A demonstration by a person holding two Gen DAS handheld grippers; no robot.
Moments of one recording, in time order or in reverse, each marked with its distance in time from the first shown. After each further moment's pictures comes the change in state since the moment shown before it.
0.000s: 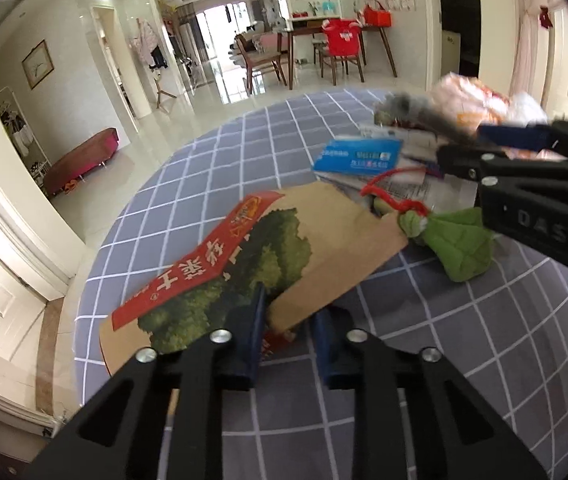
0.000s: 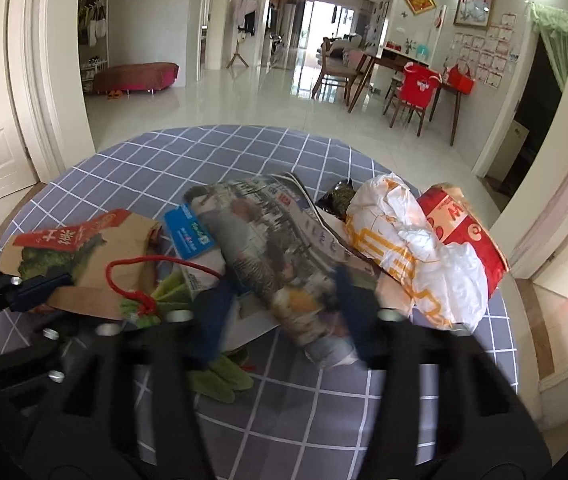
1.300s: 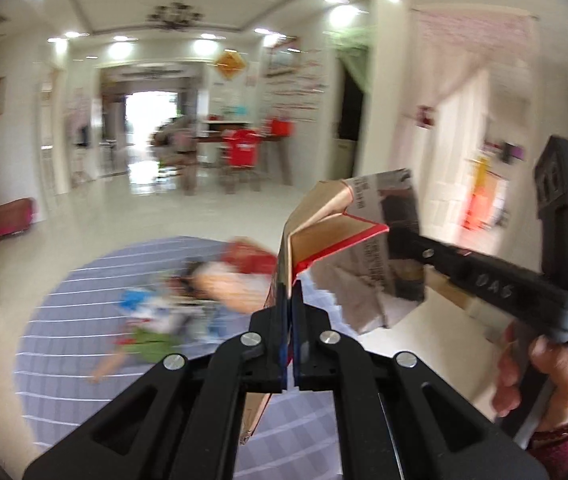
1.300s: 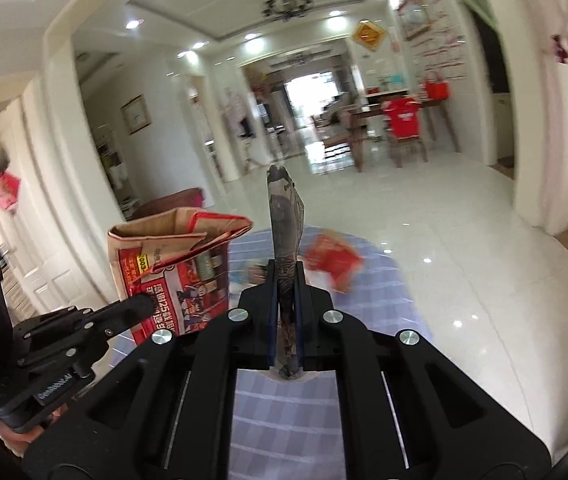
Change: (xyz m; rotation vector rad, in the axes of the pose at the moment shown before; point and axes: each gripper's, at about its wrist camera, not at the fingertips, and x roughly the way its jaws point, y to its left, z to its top) left arm -0.235 -0.166 0.016 0.032 -0.390 -0.431; right arm -0.256 -0.169 -0.102 0.388 -0.348 0.194
